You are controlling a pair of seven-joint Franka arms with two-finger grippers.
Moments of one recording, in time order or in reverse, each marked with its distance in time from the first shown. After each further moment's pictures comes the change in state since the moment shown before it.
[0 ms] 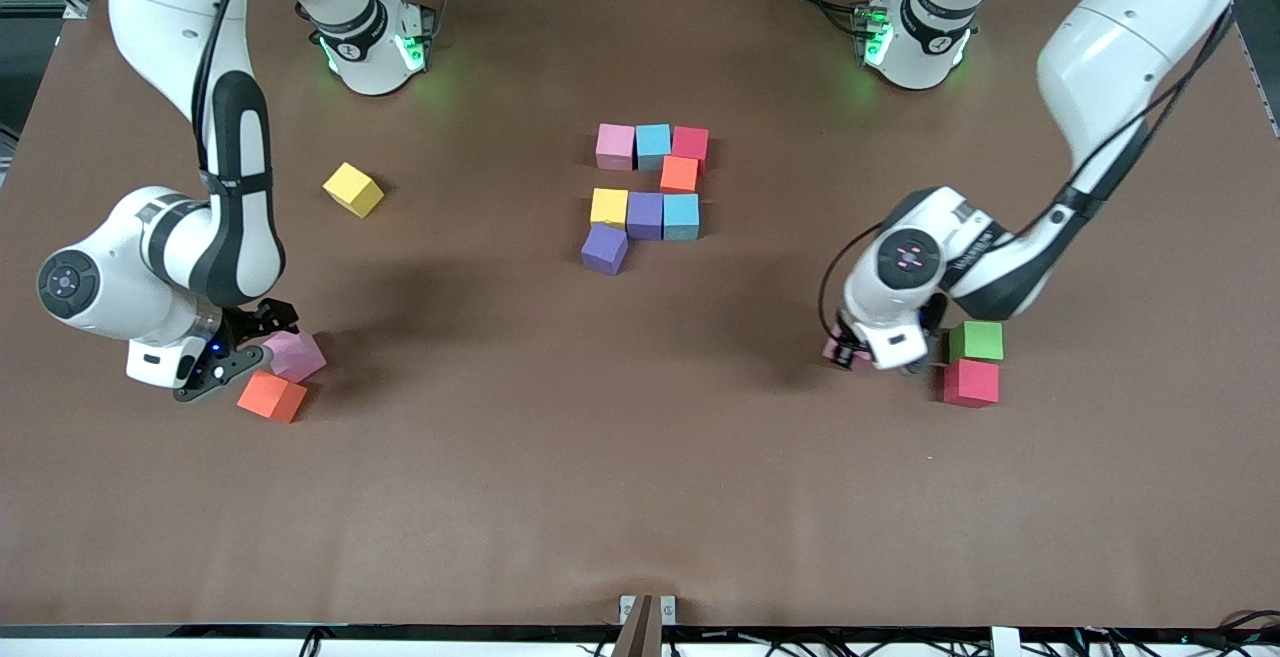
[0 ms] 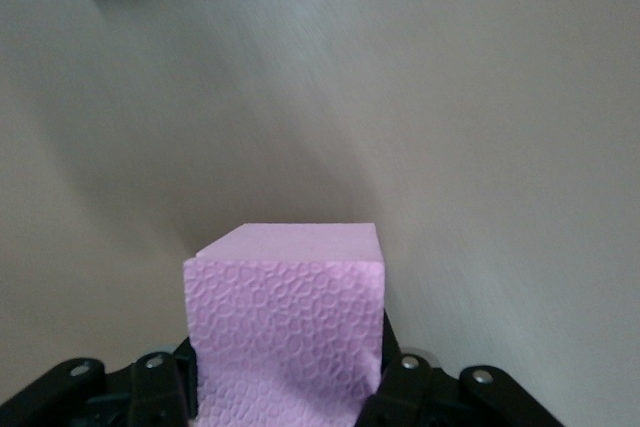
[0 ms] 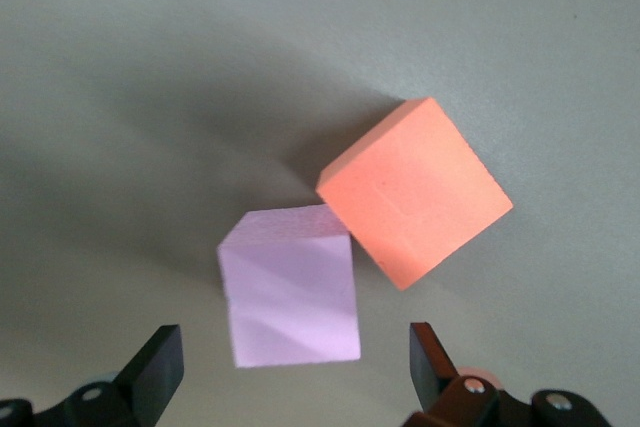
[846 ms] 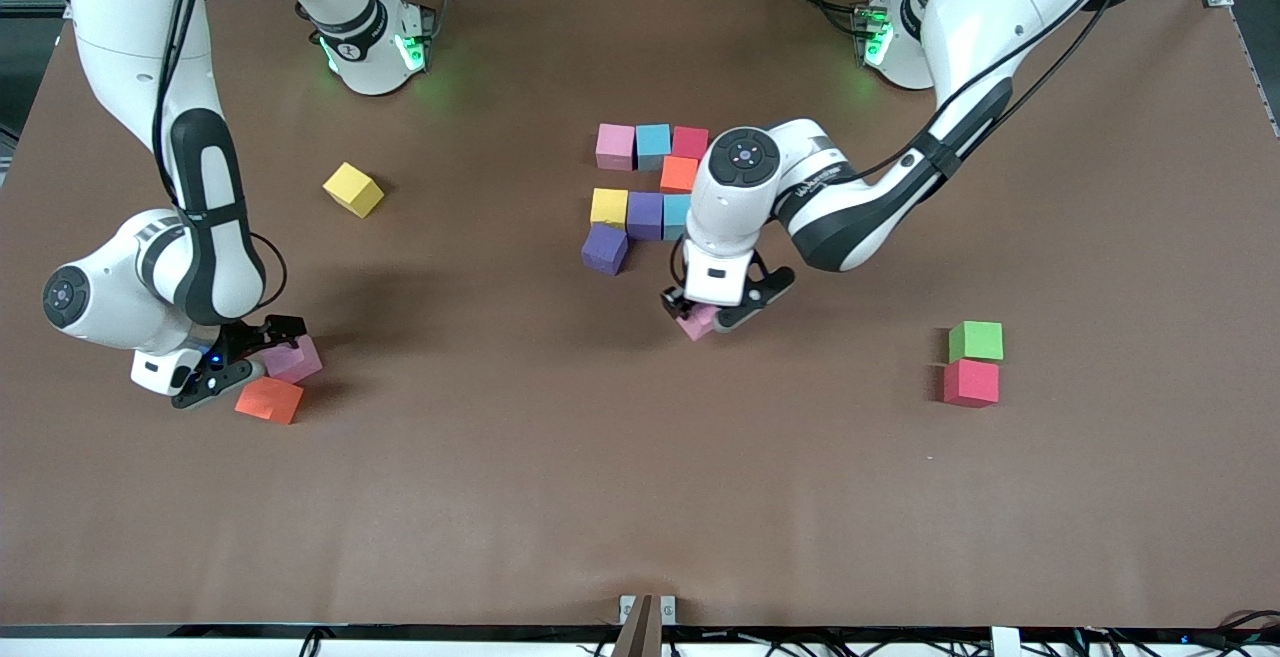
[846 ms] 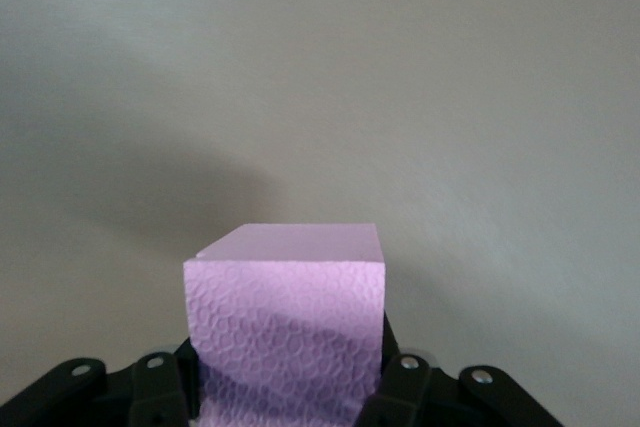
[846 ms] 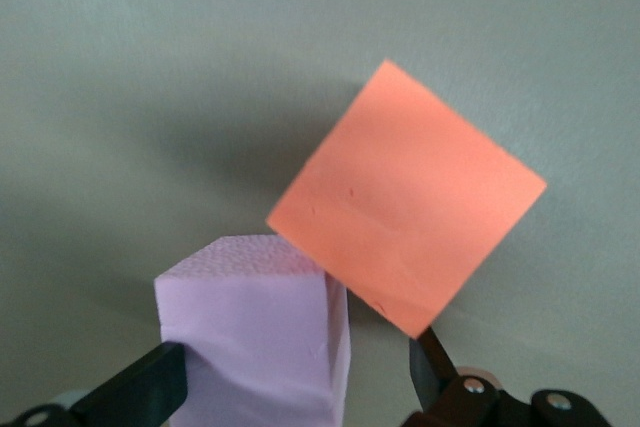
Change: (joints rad) left arm -0.314 0.019 -0.053 0.213 -0.088 -0.003 0.330; right arm -0.244 0.012 0.230 0.023 0.059 0.070 0.044
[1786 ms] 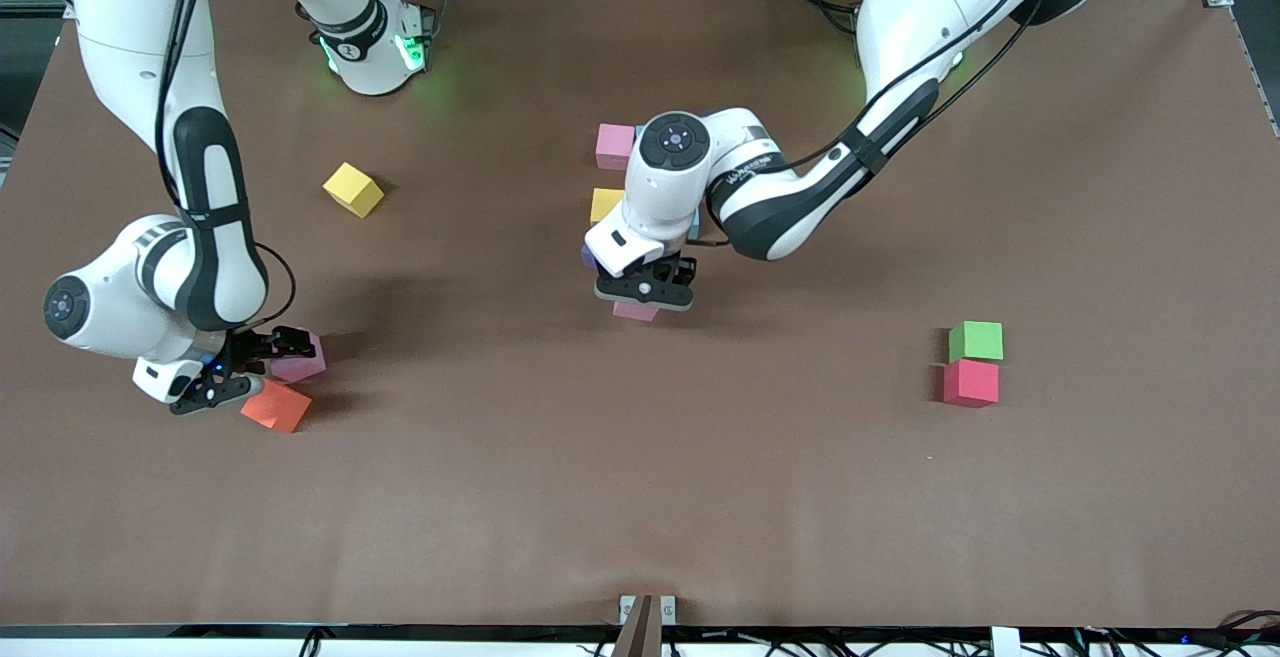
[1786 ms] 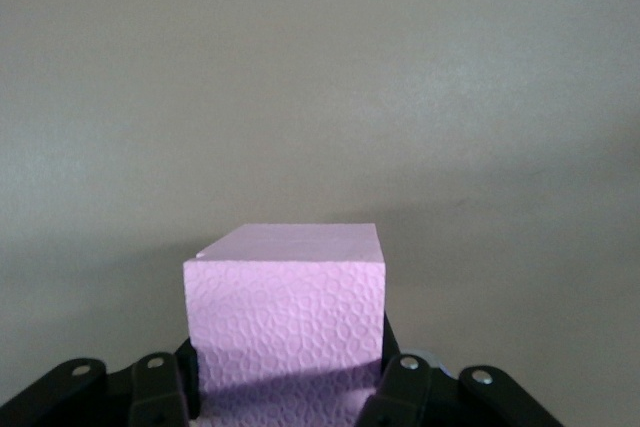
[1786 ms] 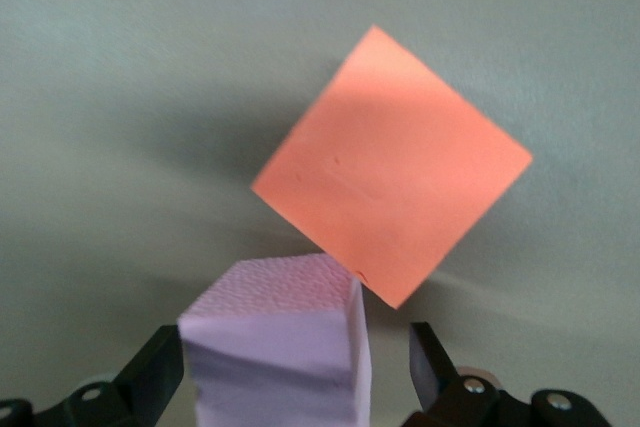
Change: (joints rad) left arm -0.206 0.071 0.103 0.157 -0.050 0.000 0.682; right arm 0.005 0.008 0.008 0.001 0.000 -0.014 0.152
